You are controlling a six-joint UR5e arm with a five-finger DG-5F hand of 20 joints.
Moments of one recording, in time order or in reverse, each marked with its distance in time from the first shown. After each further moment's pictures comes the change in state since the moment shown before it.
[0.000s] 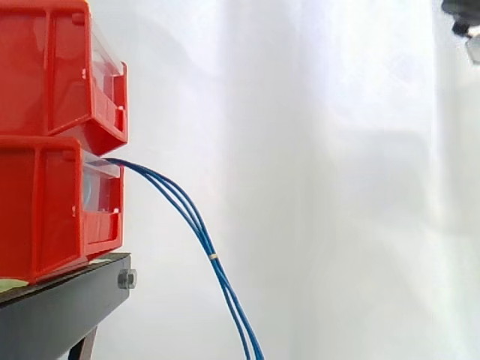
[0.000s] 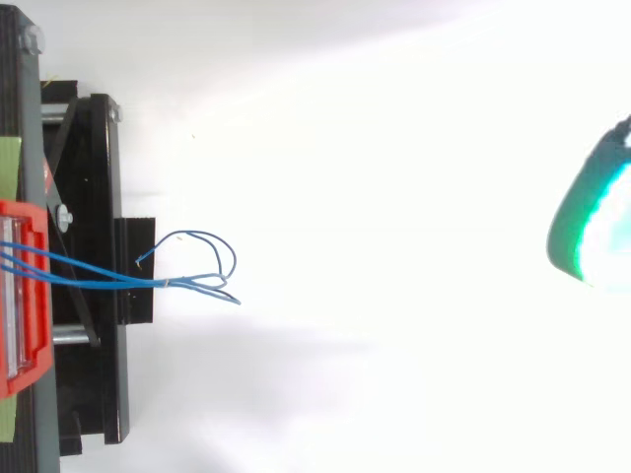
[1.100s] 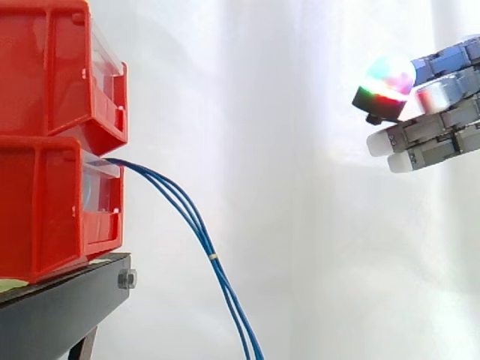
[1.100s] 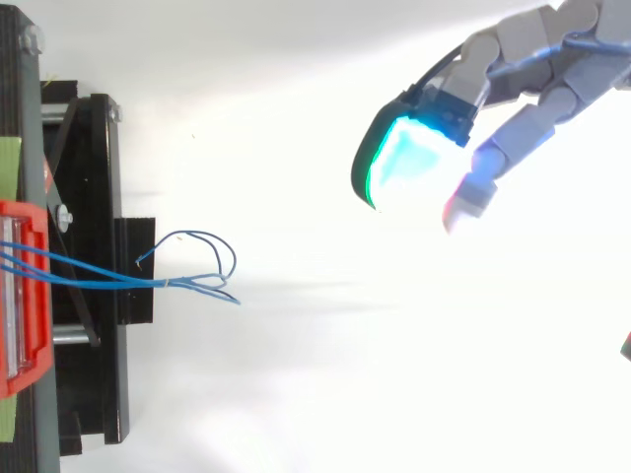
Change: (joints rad) arm 0.004 -0.157 0.000 0.205 0.116 -0.125
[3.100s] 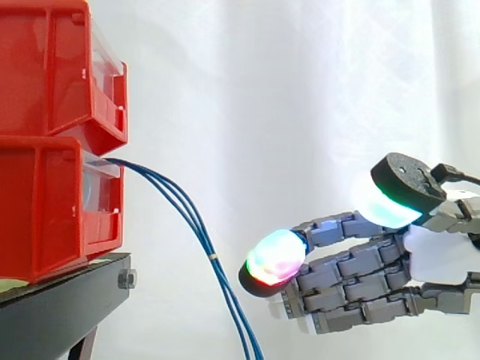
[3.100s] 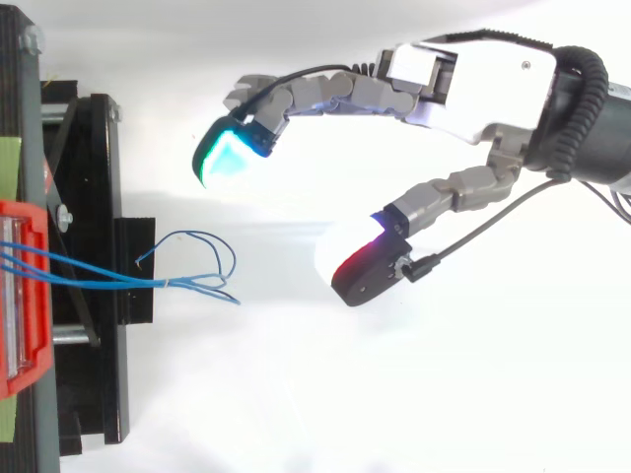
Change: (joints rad) arm 0.007 -0.318 0.006 0.383 0.078 -0.108
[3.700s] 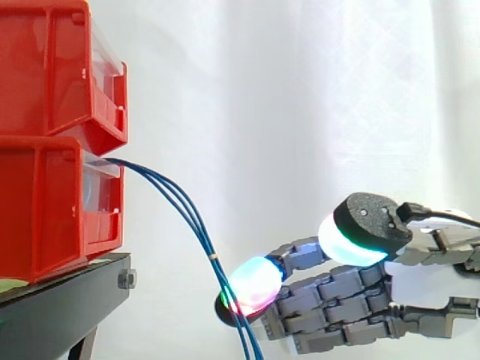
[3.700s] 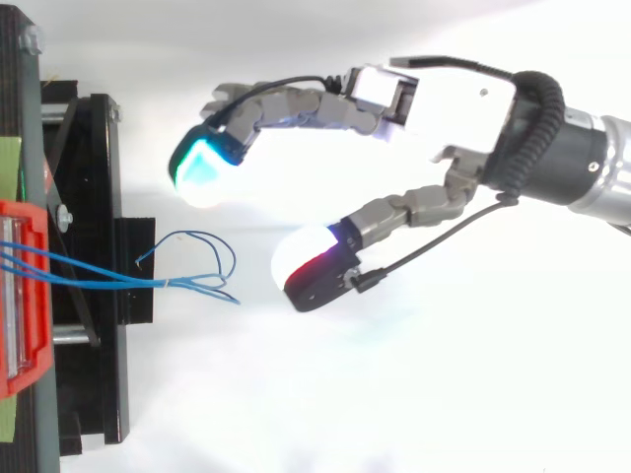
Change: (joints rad) arm 0.029 -0.066 0.057 0.012 0.070 -0.056
